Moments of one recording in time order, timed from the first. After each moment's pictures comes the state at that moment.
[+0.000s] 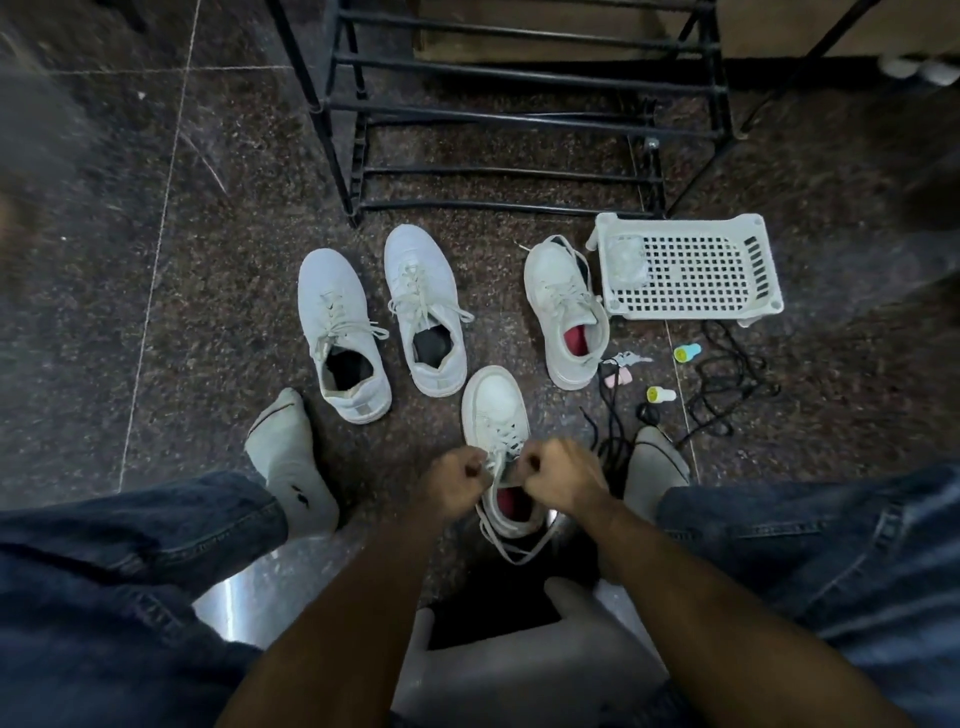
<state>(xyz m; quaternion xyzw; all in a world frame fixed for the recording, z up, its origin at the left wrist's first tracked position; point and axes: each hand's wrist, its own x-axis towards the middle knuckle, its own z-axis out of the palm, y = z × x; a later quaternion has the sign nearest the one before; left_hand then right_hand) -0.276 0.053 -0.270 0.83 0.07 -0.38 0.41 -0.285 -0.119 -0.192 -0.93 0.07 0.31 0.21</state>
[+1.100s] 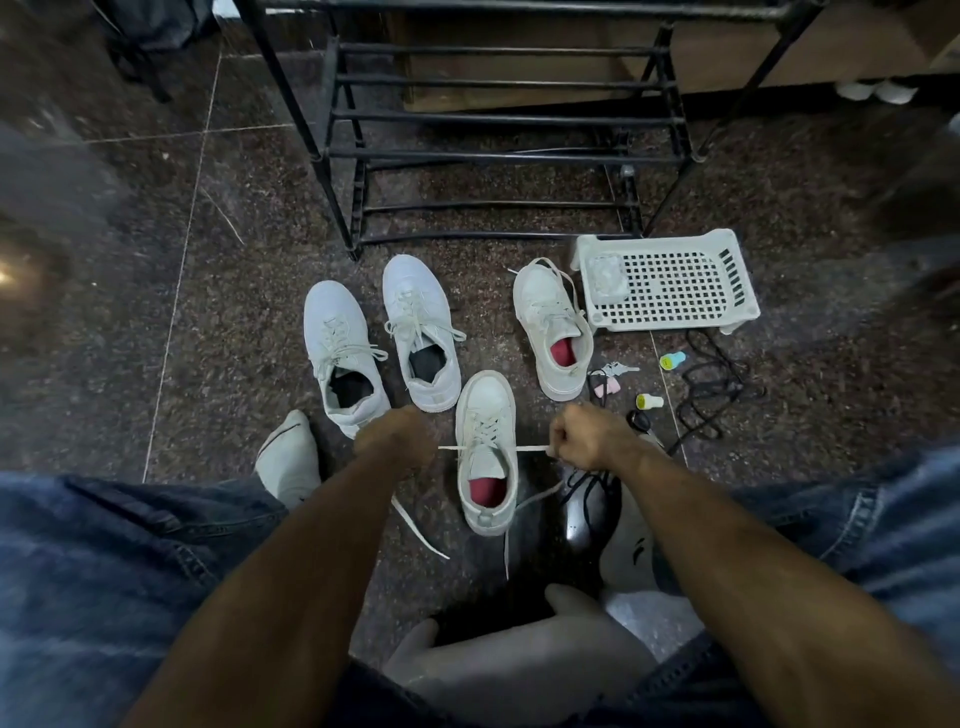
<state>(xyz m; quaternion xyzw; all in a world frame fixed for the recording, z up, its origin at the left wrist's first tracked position) -0.202 0.073 -0.182 0.93 0.00 -0.36 0.06 -0.247 -0.171 -0.157 -0.92 0.04 0.37 0.15</state>
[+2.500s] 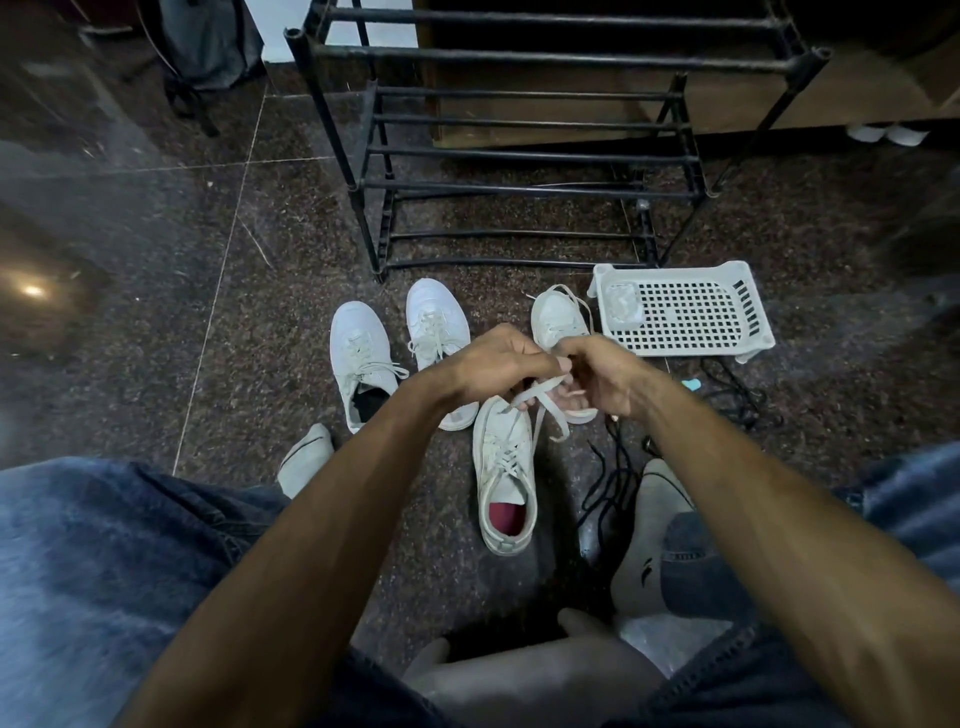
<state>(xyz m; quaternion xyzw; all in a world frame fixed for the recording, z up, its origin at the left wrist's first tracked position) -0.176 0.009 -0.040 0.75 -0.15 -0.38 0.51 -0.184 -0.163 -0.086 -0.61 0.21 0.34 0.68</state>
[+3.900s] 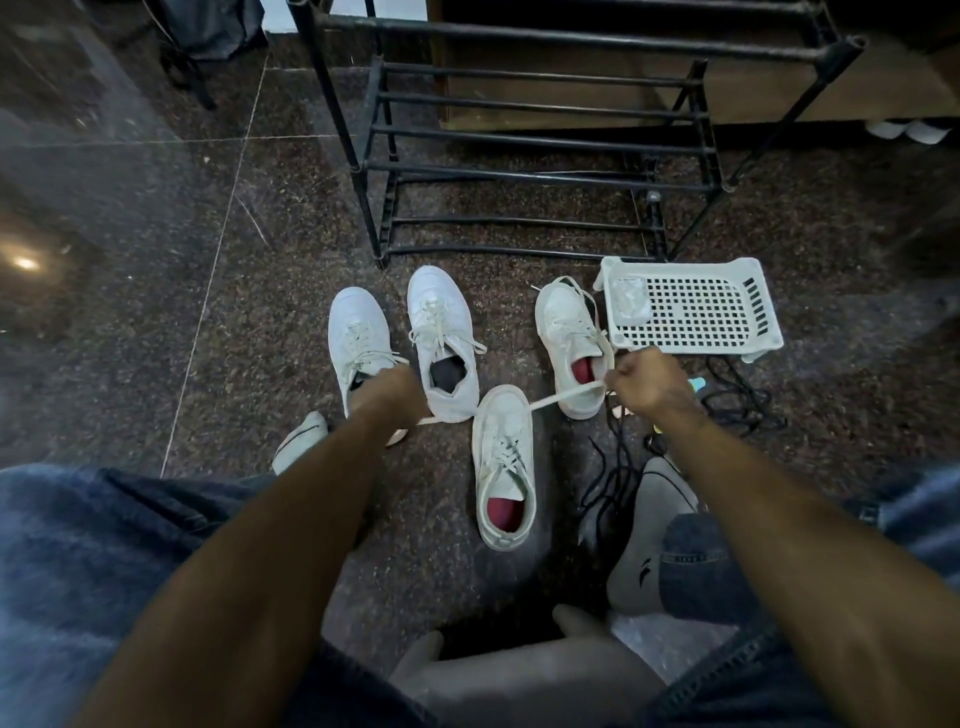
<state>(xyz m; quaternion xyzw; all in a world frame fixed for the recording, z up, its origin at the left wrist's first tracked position) -0.152 0.099 -0.155 0.95 0.01 -0.31 0.09 -0.194 -0.209 -0.143 -0.93 0.23 0.17 0.25</state>
